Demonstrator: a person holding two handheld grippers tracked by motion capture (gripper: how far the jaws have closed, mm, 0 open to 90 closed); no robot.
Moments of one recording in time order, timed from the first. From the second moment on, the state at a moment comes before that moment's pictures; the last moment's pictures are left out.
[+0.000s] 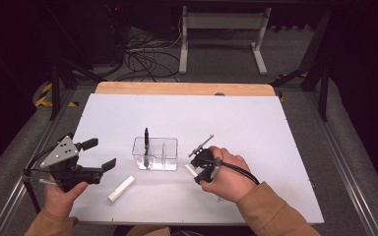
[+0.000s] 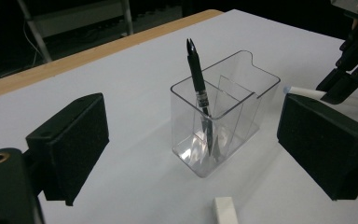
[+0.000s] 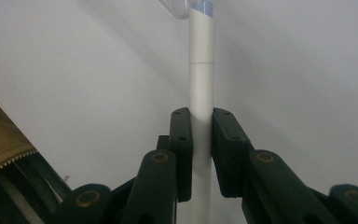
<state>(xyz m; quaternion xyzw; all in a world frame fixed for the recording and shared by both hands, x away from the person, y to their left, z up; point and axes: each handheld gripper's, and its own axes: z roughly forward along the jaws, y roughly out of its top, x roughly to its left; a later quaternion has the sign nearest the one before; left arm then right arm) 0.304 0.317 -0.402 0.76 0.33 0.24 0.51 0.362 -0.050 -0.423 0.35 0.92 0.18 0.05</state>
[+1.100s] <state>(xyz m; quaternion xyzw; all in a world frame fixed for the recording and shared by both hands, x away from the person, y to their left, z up) 0.303 0.317 -0.401 0.76 0.33 0.24 0.51 0.362 -0.068 -0.374 0.32 0.88 0.34 0.10</state>
